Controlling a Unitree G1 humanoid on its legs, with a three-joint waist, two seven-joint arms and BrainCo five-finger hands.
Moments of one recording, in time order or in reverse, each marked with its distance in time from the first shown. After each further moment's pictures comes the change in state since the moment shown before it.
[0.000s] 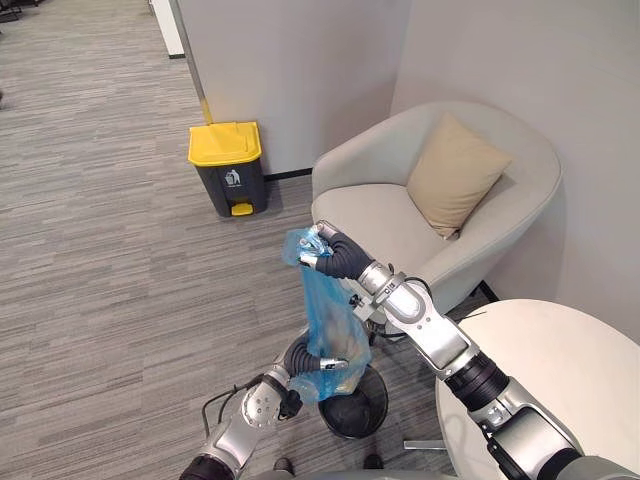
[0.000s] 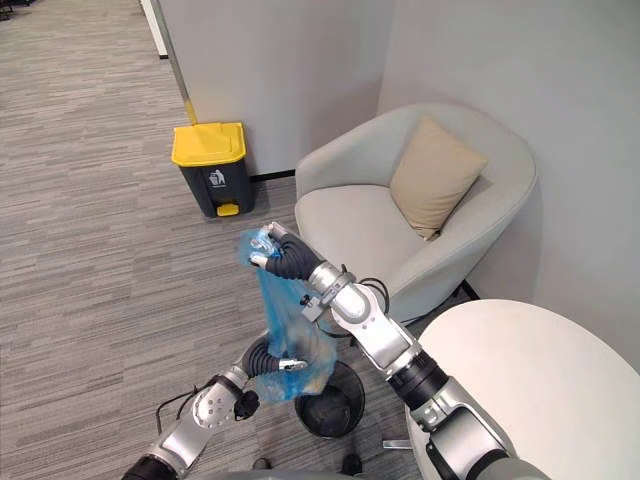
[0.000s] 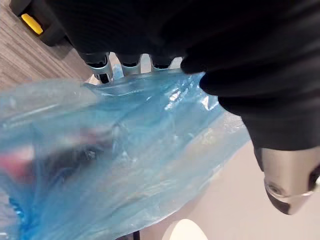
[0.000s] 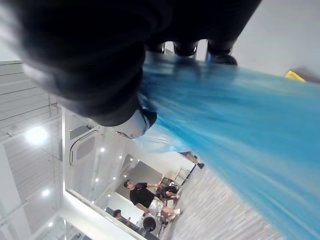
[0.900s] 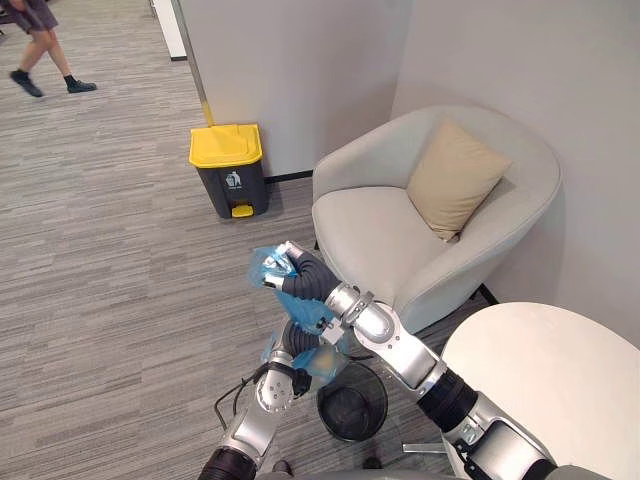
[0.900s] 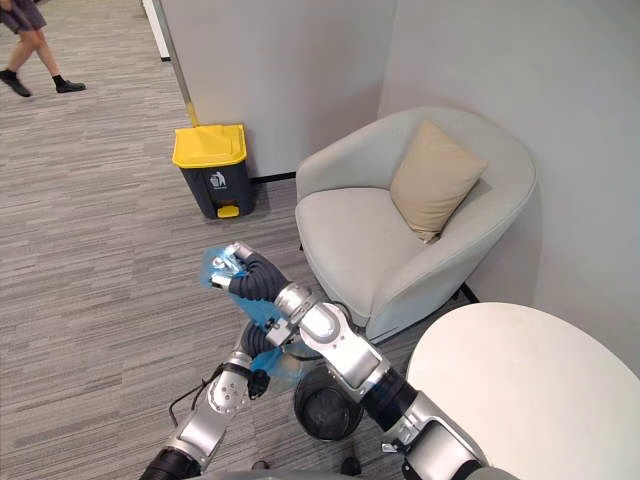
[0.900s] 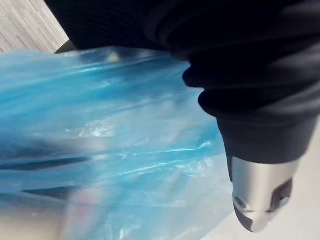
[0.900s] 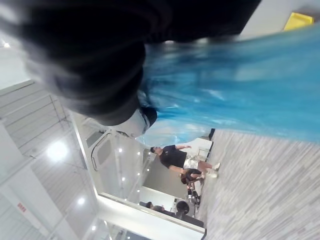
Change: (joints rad) left arm -0.028 -0.155 0.092 -0.053 0.043 0.137 0.201; right arm 0.056 0.156 0.126 0.007 0.146 0.011 0.006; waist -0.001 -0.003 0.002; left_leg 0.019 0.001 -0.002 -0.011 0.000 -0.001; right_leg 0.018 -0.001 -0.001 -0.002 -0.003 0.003
